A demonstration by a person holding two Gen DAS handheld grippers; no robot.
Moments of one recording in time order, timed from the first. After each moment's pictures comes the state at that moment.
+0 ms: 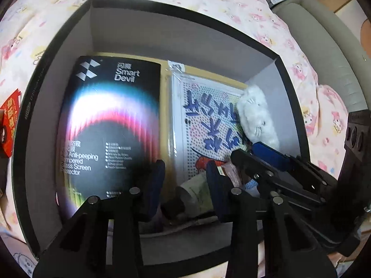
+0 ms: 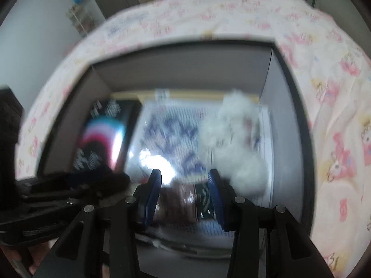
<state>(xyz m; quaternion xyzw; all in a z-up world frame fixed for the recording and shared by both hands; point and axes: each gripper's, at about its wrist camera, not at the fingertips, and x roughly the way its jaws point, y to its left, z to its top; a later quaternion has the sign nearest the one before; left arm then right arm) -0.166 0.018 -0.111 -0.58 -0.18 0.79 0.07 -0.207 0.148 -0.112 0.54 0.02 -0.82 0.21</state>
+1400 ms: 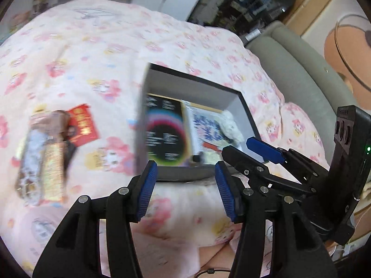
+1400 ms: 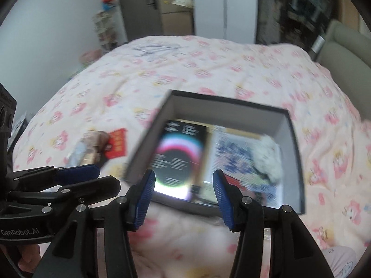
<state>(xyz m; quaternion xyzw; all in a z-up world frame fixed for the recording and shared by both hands) -0.033 -0.085 -0.007 -0.45 -0.20 0.86 0.09 -0.080 0.068 0.002 0.42 0.07 -0.87 0.23</state>
